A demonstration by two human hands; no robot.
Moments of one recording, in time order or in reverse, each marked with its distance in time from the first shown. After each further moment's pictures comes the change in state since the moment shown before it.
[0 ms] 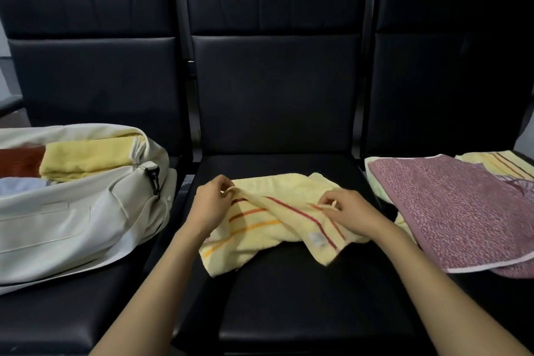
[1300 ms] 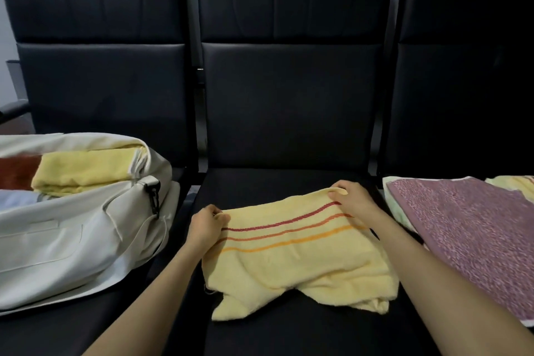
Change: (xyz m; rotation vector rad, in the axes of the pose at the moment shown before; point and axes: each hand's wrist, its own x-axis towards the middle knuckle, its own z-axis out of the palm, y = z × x) left_hand 0.046 -0.059 0.029 -0.024 -0.028 -0.320; right_hand 0.105 0.024 0.001 0.289 0.154 0.237
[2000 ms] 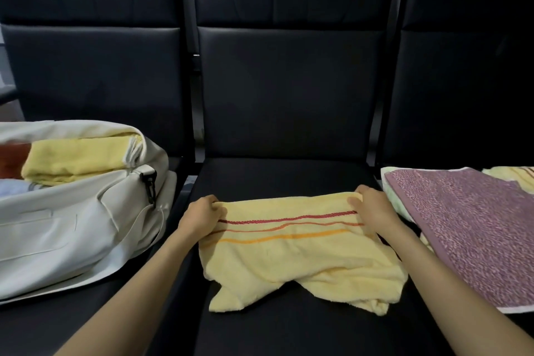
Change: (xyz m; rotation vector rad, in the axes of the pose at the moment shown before) left_hand 0.008 -0.008 -0.007 0.218 -0.119 0.056; right_hand -0.025 0.029 -0.009 -0.408 0.119 0.058
